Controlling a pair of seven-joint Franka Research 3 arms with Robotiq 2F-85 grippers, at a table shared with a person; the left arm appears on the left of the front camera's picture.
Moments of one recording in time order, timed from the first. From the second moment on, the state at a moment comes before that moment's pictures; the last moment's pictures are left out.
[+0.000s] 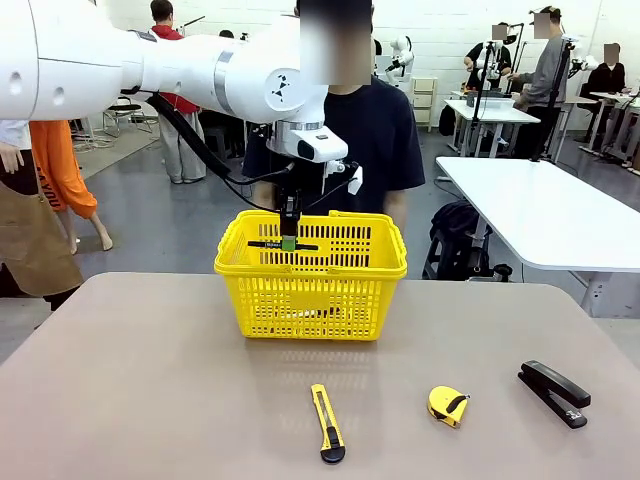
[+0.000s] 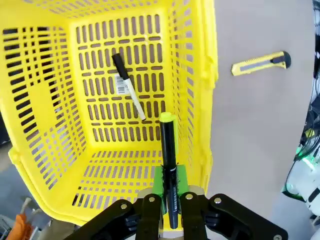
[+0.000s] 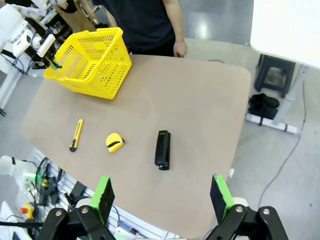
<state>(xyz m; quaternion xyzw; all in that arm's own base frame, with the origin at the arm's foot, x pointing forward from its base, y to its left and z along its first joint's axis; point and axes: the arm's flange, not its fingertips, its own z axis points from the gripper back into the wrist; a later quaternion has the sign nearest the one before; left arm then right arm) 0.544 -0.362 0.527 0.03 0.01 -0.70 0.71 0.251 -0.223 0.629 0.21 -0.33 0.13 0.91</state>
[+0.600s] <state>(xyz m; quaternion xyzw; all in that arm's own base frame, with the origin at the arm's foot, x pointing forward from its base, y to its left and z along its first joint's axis) 0.547 -0.364 0.529 0.04 -0.01 -0.68 0.73 0.251 -0.223 0.629 0.21 -0.33 0.13 0.91</state>
